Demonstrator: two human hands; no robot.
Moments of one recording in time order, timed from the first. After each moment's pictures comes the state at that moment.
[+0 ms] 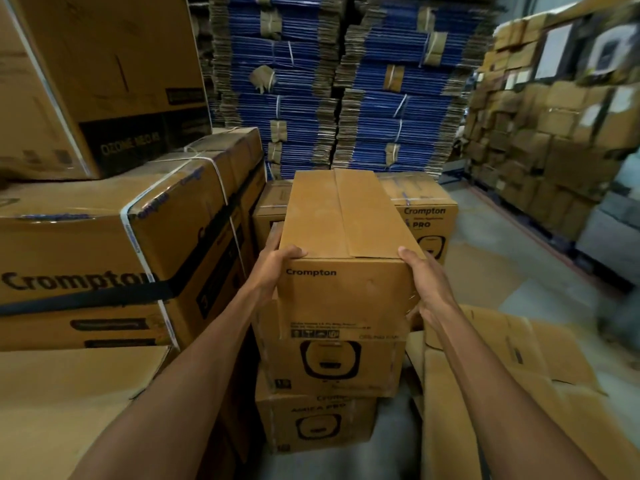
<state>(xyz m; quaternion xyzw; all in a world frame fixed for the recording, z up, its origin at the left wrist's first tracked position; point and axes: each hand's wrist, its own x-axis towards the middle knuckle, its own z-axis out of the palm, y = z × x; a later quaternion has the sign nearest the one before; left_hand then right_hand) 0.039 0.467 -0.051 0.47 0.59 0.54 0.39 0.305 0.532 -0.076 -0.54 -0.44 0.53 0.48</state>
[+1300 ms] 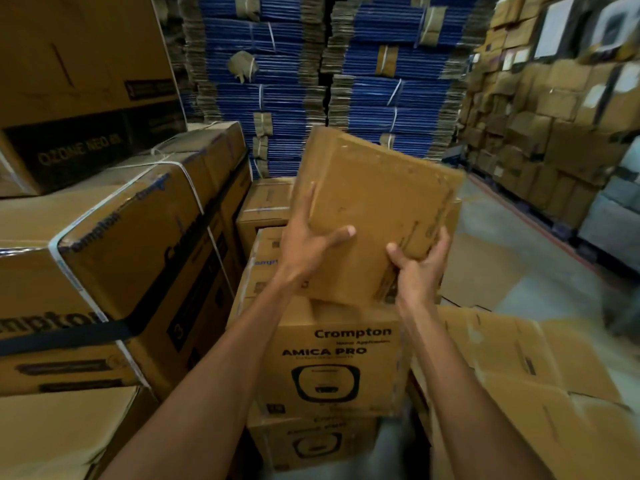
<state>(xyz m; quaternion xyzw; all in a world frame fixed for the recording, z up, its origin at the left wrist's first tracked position) 0.086 0.581 -0.017 0.58 0.57 0.54 0.21 0.257 0.603 -0.068 -0.43 -0.37 0.44 0.70</state>
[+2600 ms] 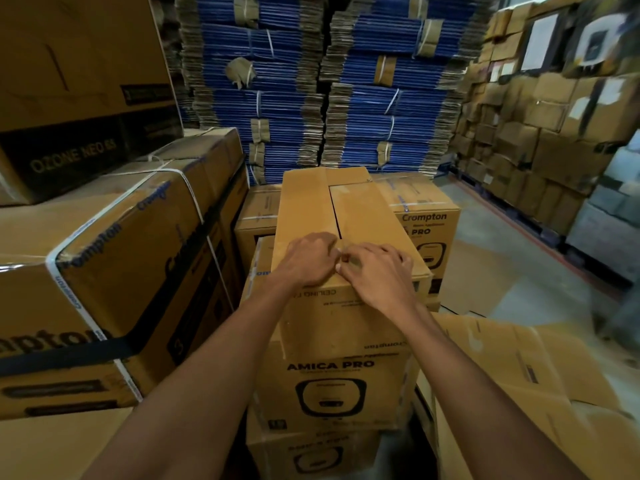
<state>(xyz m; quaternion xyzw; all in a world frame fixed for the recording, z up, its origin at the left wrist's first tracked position) 0.047 0.629 -0.036 0.73 0.66 0.18 0.04 0.208 0.609 -0.043 -0.54 -0.80 0.05 0.24</state>
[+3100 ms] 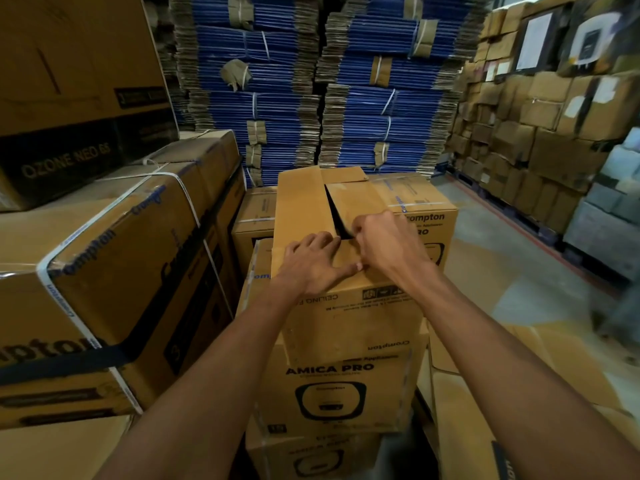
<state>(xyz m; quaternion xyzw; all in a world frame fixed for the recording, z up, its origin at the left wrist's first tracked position) 0.047 0.629 -0.044 0.76 0.65 0.09 -0.01 0.217 0.619 0.027 -0.53 -0.82 -0.08 0.19</state>
